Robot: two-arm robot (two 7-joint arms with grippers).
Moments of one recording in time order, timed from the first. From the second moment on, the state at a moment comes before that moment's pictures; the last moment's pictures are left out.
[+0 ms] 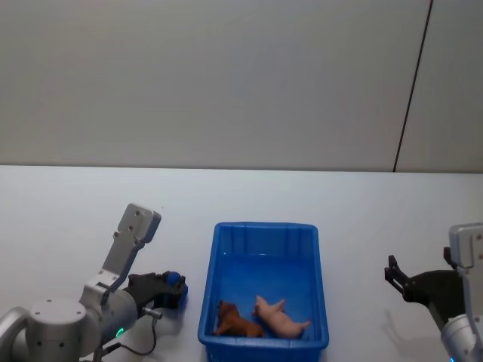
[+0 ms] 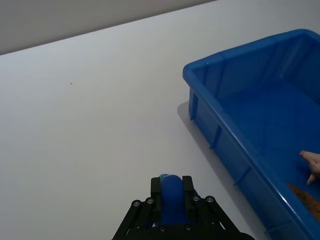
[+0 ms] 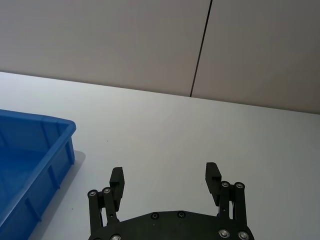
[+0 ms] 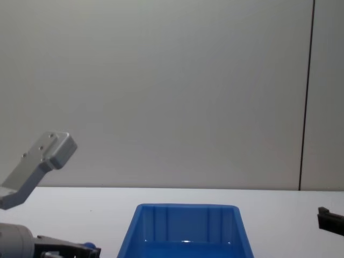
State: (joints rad) left arm -0.33 0.37 0.36 -1.30 -0.33 0.44 -0.20; right arm -0.02 0.18 -0.22 -1.64 0.08 0.20 -0.16
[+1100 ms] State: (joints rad) left arm -0.35 0.39 0.34 -1.45 -0.33 0.28 -0.35; right arm -0.02 0.18 -0.22 -1.64 0.08 0.20 -0.16
